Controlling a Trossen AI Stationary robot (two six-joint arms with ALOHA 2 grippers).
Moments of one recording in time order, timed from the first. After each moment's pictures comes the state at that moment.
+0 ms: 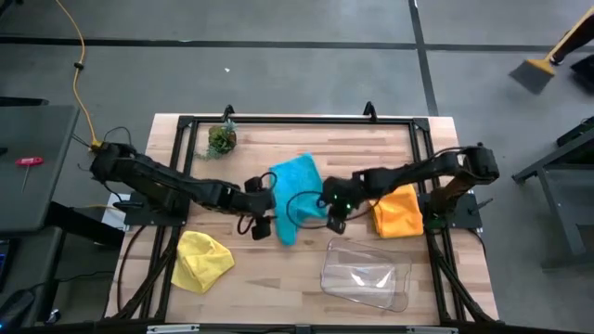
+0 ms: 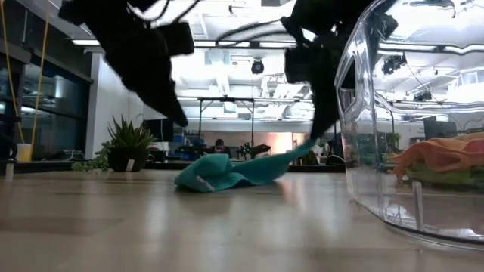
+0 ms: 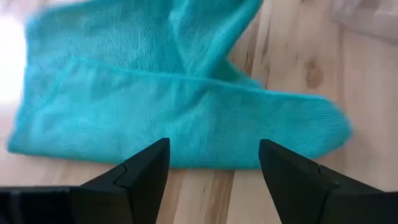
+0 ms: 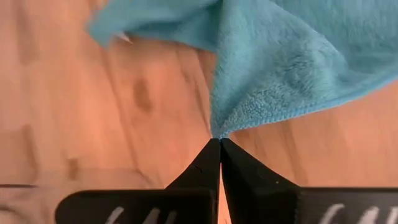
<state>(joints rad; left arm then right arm) -0.06 1.46 0.79 -0.26 -0.28 -0.30 0.02 1.61 1.00 -0.47 -0.15 0.41</state>
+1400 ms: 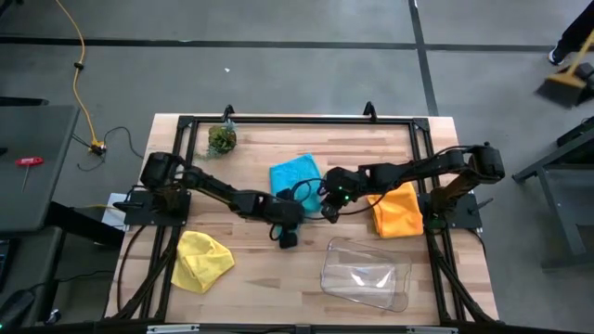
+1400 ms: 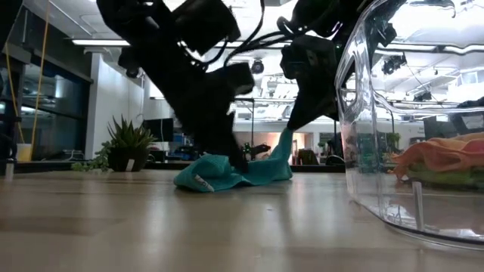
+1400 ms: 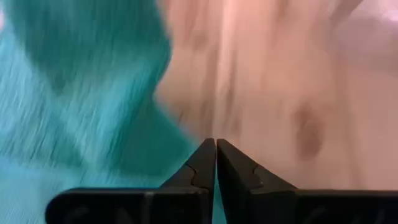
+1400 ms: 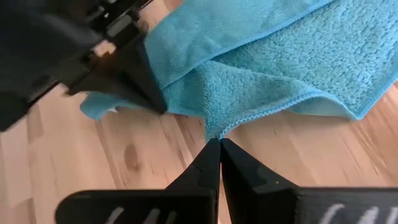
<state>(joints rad) -0.03 1.89 0.98 0.03 -0.14 -0.21 -0.03 1.56 0.93 -0.27 -0.07 0.52</state>
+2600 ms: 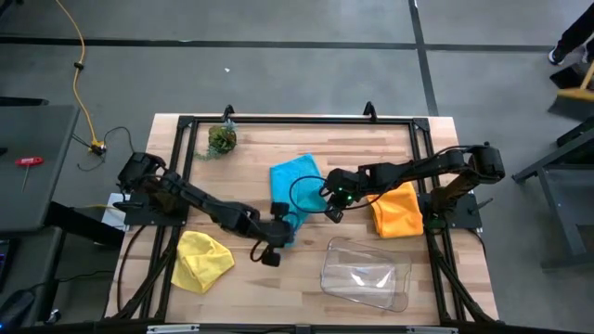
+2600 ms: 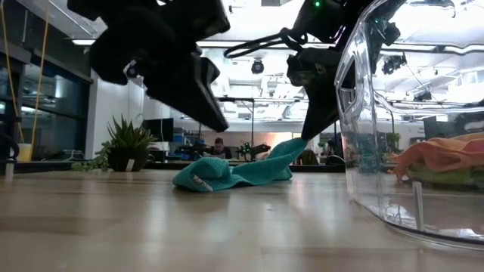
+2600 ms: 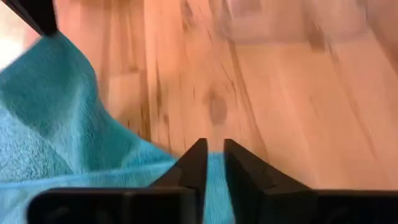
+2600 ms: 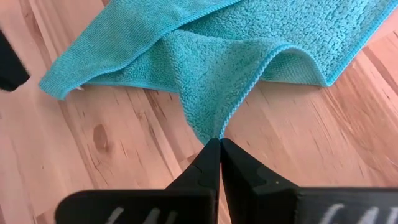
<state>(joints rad) -0.21 1.74 0.98 -0.12 -0.25 -0.03 -0.03 1.56 0.93 -0.38 -0.03 0.52</state>
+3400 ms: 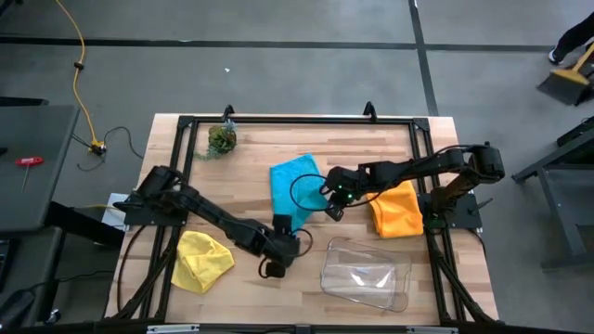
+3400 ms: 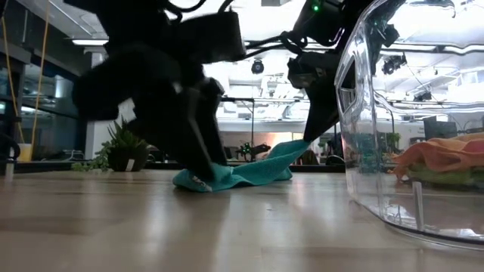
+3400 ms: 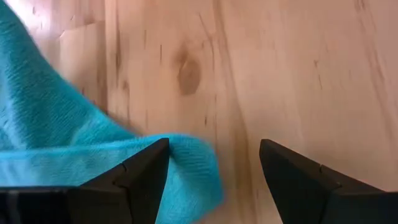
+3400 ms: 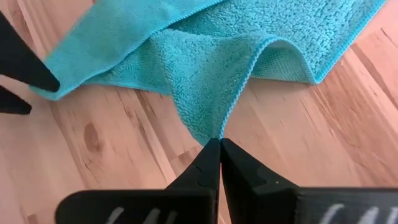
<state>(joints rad) -0.29 1.94 1.18 -0.35 -0.33 -0.17 -0.05 1.56 0.93 -0.40 -0.04 0.50</state>
